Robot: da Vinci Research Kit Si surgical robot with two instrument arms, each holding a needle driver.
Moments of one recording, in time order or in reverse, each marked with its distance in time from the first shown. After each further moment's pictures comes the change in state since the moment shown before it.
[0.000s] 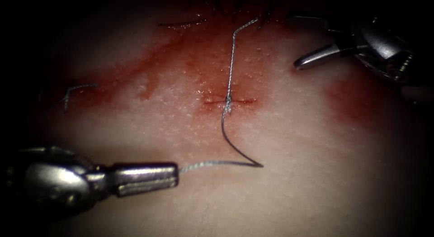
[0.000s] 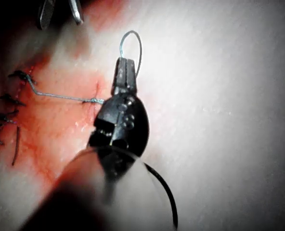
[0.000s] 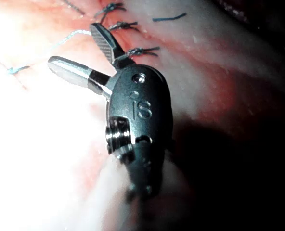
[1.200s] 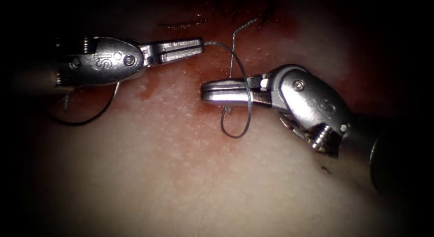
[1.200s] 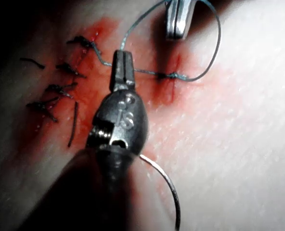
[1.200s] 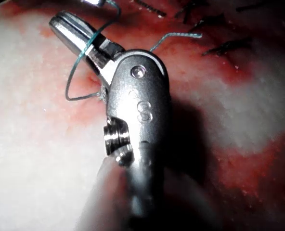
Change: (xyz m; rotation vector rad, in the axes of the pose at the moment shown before) right arm -0.003 -0.007 0.008 0.101 0.220 0.009; left arm -0.014 -0.008 0.008 0.095 0.073 -0.050
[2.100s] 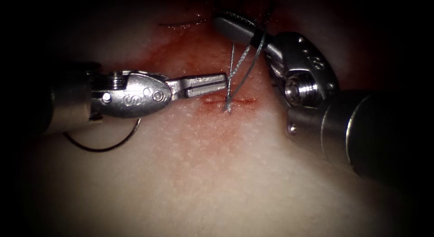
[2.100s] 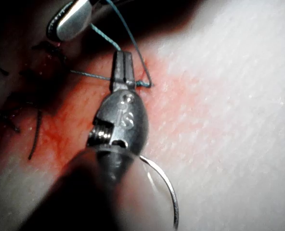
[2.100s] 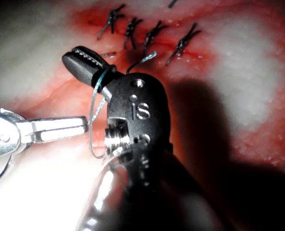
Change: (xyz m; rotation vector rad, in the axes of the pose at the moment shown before) right arm -0.001 0.003 0.000 -0.722 0.016 0.562; left arm 0.000 0.004 0.004 -0.028 -0.008 -0.007
